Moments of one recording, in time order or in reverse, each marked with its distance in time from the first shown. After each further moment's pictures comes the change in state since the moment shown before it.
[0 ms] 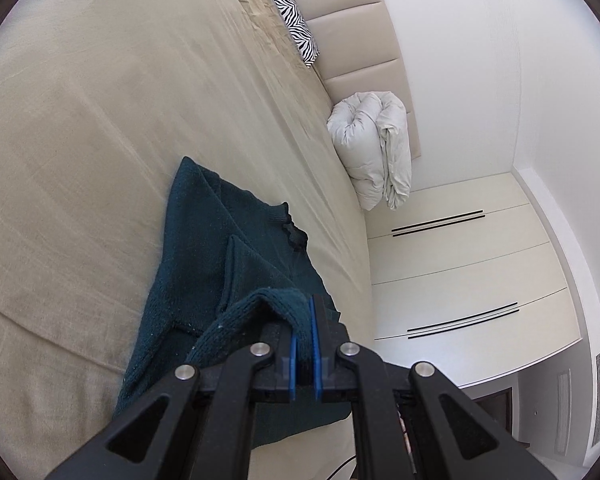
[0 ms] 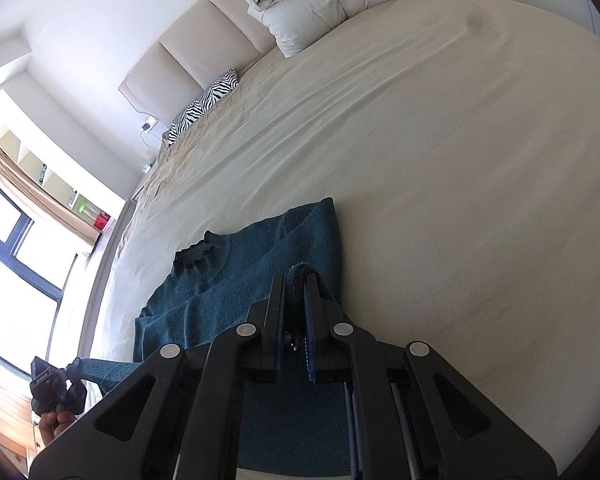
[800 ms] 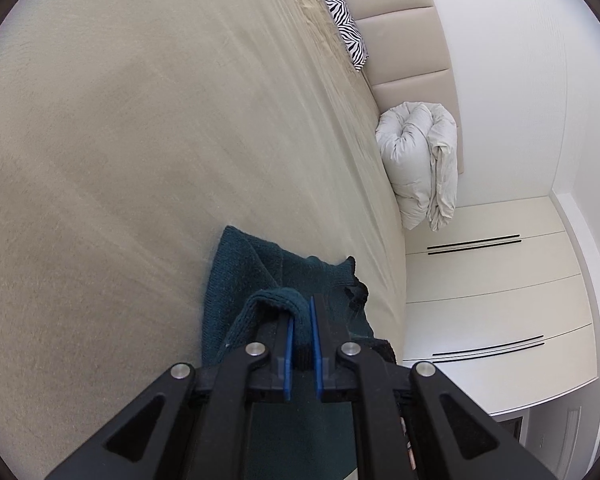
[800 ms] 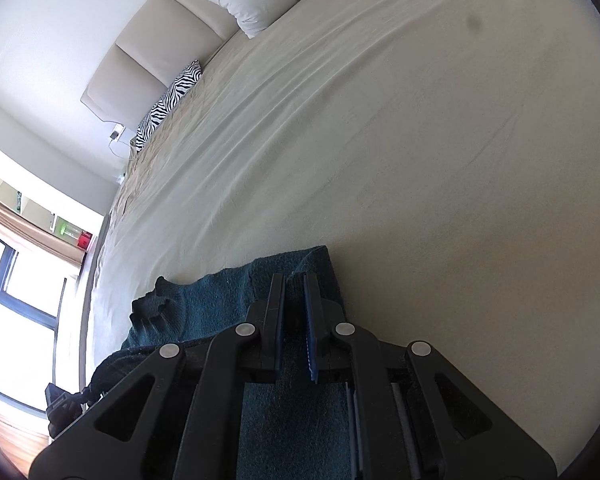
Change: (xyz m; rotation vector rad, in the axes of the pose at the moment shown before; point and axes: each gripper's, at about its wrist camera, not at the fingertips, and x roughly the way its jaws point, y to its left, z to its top) left arm 0.074 0.062 0.077 -0.089 0.002 0.109; right arm 0.143 -0.020 0.045 0.139 0.060 -0.046
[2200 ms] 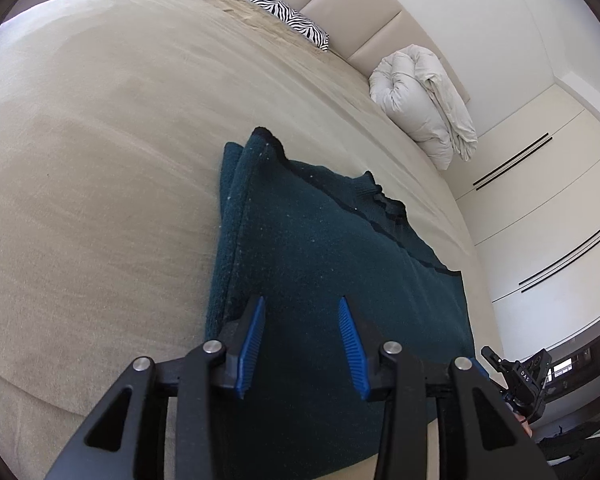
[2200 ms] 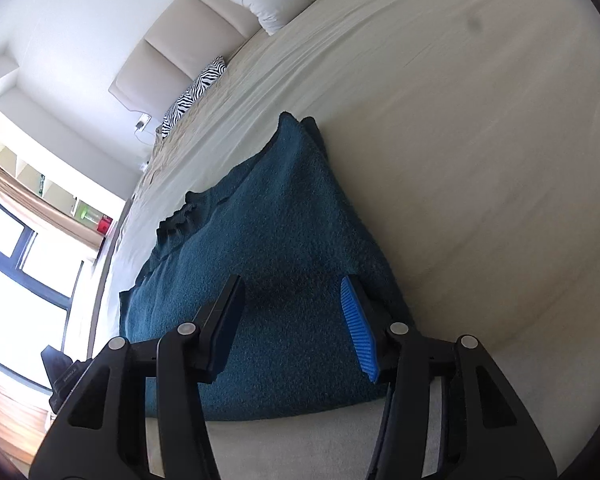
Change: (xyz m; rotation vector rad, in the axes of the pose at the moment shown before) left arm -0.019 -0.035 -0.110 0.425 -0.048 0.258; right arm -0.075 -0.015 -0.134 -0.029 -0.036 0.068
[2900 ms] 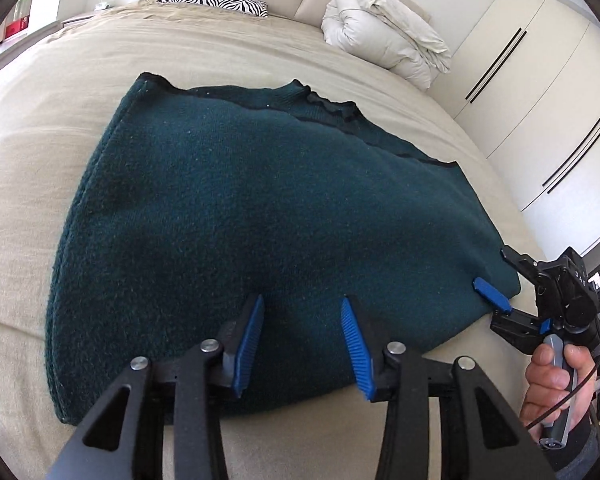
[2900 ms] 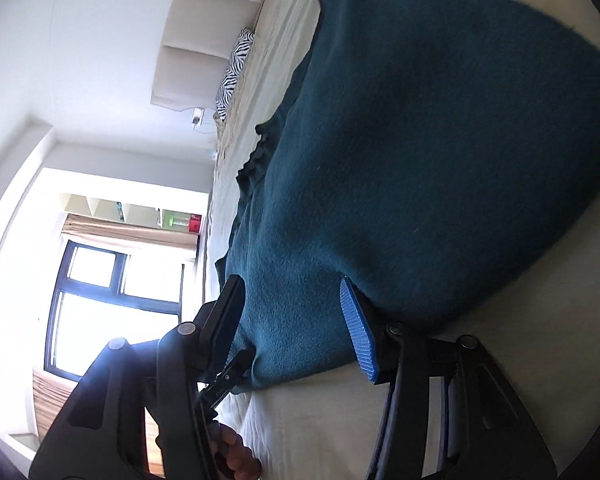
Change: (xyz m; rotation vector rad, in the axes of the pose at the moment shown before) left arm 0.031 -0.067 -0.077 0.295 0.107 0.110; right arm 0.034 0.010 -0.065 0.288 0.151 0.361
